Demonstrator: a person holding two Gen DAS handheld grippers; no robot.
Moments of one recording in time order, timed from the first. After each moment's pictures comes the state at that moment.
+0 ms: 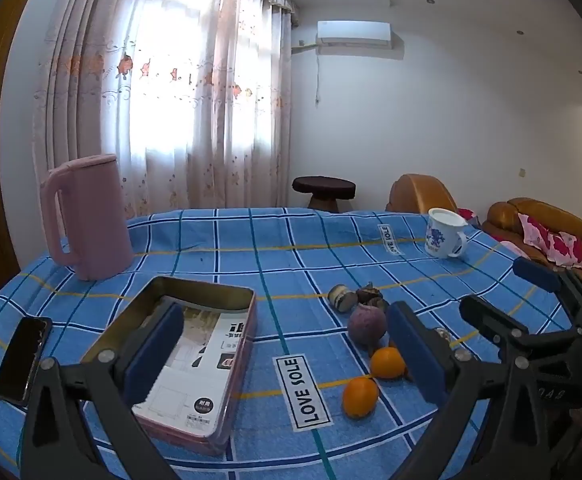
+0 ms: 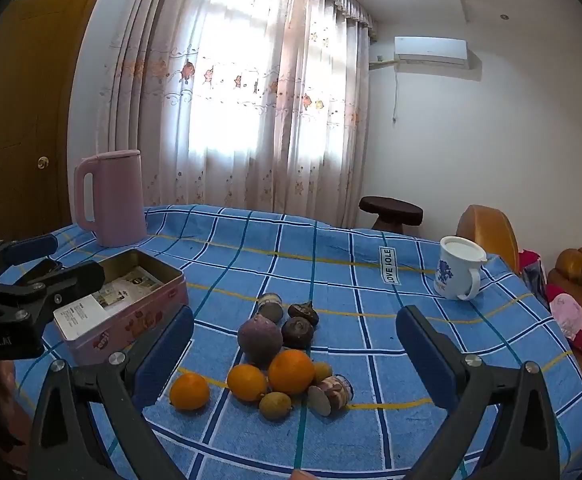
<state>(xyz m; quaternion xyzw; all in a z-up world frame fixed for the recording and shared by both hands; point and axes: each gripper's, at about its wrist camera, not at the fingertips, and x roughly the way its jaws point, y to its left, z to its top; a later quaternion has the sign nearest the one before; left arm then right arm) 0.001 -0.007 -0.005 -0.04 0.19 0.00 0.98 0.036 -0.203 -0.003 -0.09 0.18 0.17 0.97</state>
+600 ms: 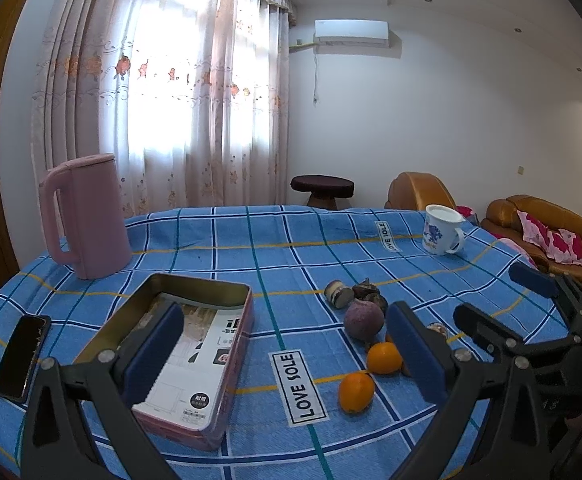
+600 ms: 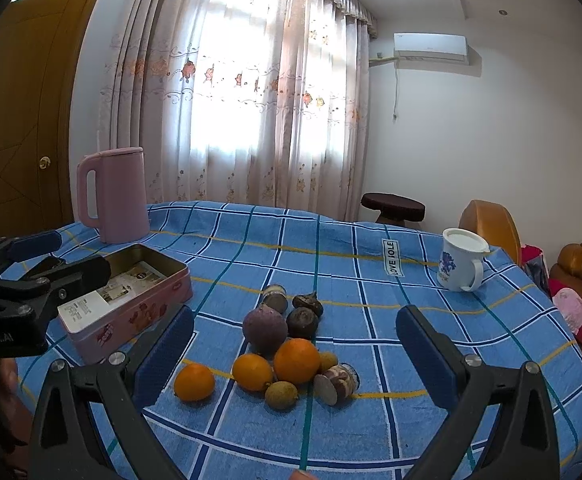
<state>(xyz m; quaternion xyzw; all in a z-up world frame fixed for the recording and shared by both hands) -0.004 -0.012 -0.003 -0.03 0.19 0.00 0.98 0.032 -0.206 -0.009 -0.08 0.18 0.17 0.97</state>
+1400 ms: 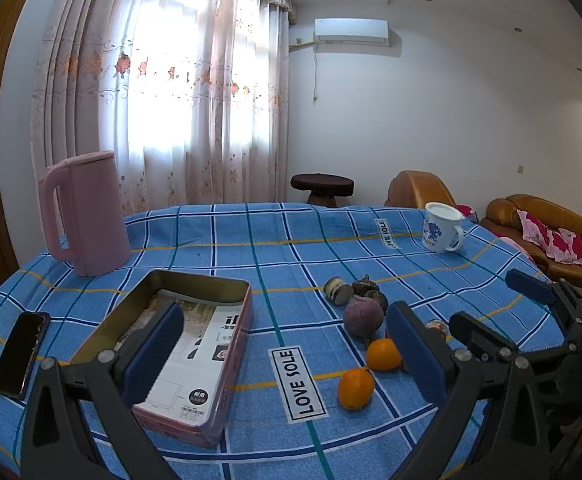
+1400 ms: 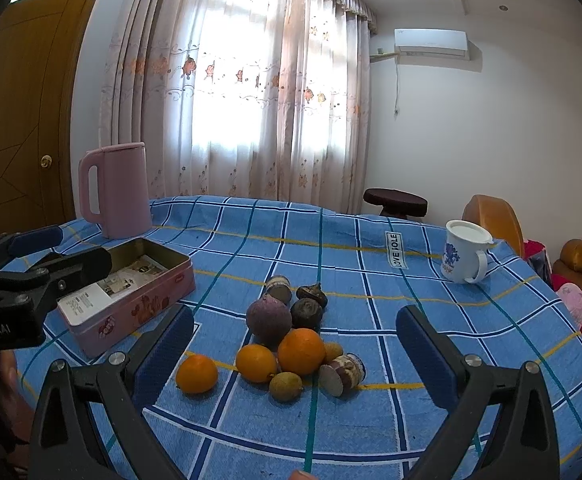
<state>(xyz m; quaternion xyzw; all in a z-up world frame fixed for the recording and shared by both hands) -0.005 -0.016 -0.005 -0.03 0.19 0.00 0.98 0.027 -0.205 -0.017 -0.08 0.18 0.17 0.96</state>
